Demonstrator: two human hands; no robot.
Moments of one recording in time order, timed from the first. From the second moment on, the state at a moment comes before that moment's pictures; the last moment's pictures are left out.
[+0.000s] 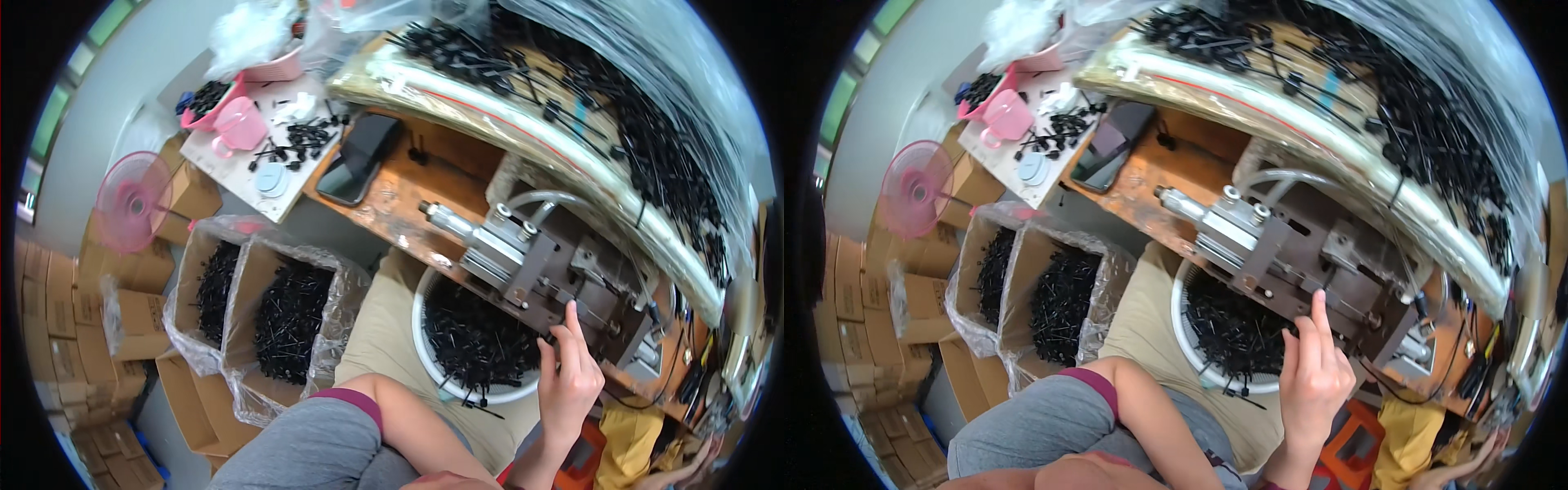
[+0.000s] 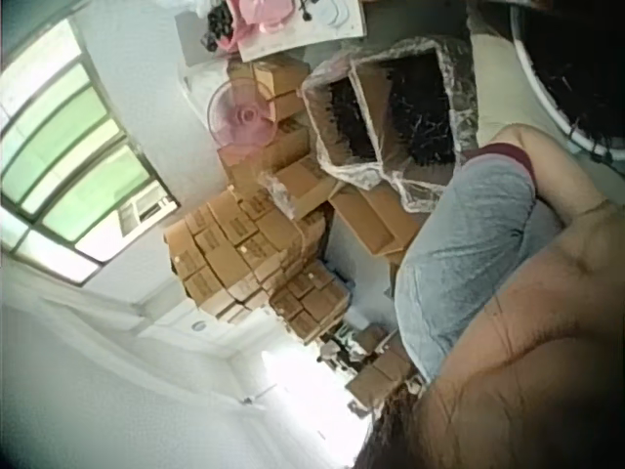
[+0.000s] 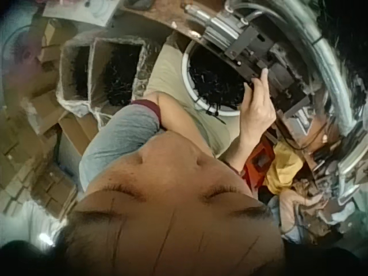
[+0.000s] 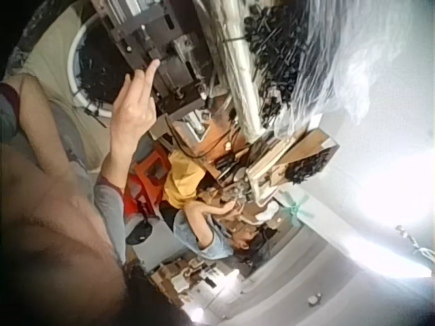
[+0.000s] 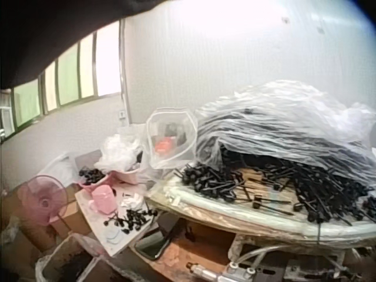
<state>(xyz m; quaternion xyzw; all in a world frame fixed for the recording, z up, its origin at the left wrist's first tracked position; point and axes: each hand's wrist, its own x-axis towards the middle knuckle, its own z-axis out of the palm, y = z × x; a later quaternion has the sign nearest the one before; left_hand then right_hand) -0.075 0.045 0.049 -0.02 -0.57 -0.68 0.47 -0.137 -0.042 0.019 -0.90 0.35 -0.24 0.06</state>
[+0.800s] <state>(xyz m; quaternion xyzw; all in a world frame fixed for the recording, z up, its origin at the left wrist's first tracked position) -0.075 0.069 0.015 -0.02 -0.56 -0.70 0.45 -0.152 0.000 -0.054 -0.93 0.20 -0.21 0.23</state>
